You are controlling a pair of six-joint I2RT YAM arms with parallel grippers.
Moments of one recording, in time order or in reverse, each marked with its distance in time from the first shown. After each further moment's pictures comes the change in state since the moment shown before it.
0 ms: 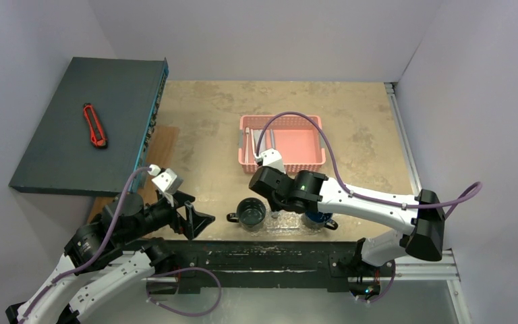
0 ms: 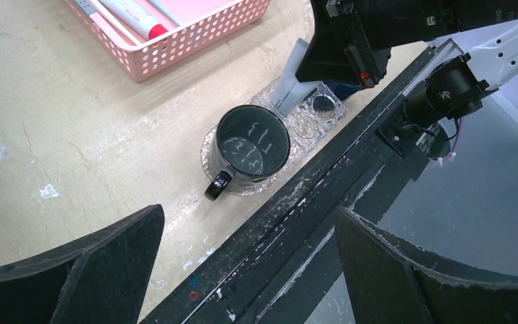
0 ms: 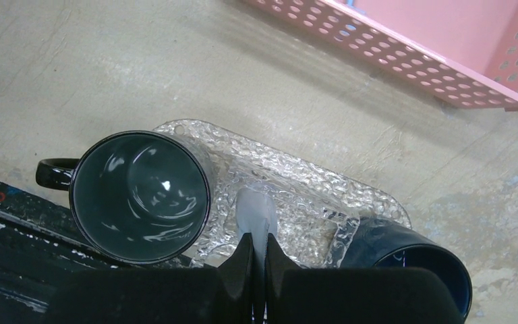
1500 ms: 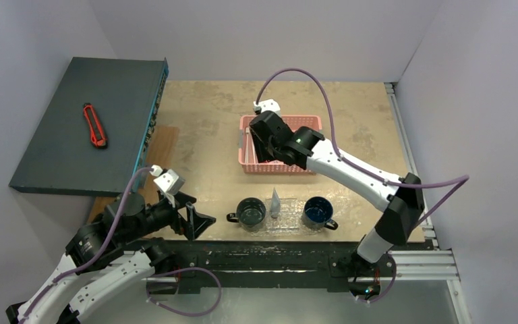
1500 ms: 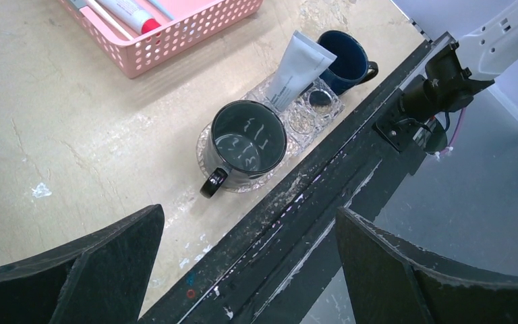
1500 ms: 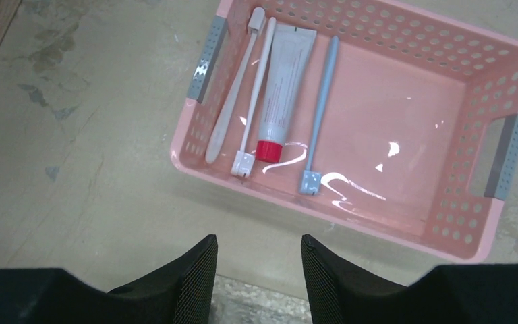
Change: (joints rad) left arm 0.000 0.000 -0.006 0.000 0.018 0.000; right arm -0.270 0.176 0.312 0.126 -0.046 -0.208
